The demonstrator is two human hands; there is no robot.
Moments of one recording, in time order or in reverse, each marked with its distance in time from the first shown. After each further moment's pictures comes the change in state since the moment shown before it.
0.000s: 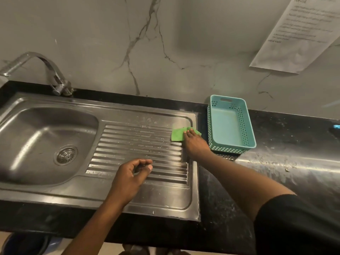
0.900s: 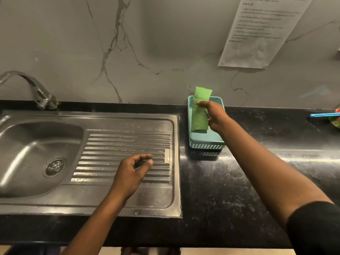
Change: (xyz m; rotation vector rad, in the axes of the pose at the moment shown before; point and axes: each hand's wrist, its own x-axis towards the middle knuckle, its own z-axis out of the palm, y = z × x) left_hand -0.005 0.041 0.064 -0.003 -0.038 0.051; right_hand -0.023 0.123 -0.110 1.799 0.309 0.438
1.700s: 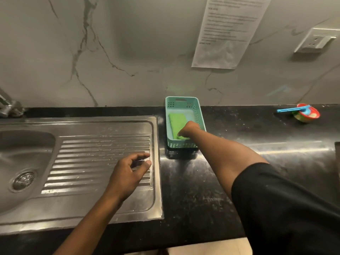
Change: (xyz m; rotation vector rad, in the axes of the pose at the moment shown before) left_hand -0.001 0.023 0.046 0.079 -0.124 0.087; right_hand 0.003 0.044 -0.021 -1.228 0.093 0.094
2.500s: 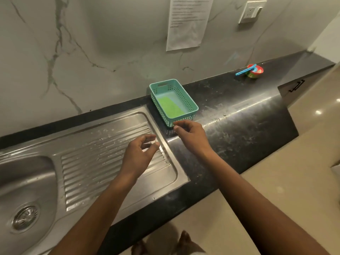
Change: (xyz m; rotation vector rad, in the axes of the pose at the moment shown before) left_hand 0.005 0.008 -0.080 0.028 -0.302 0.115; right_hand -0.236 -0.028 0.078 0.922 0.472 -0.128
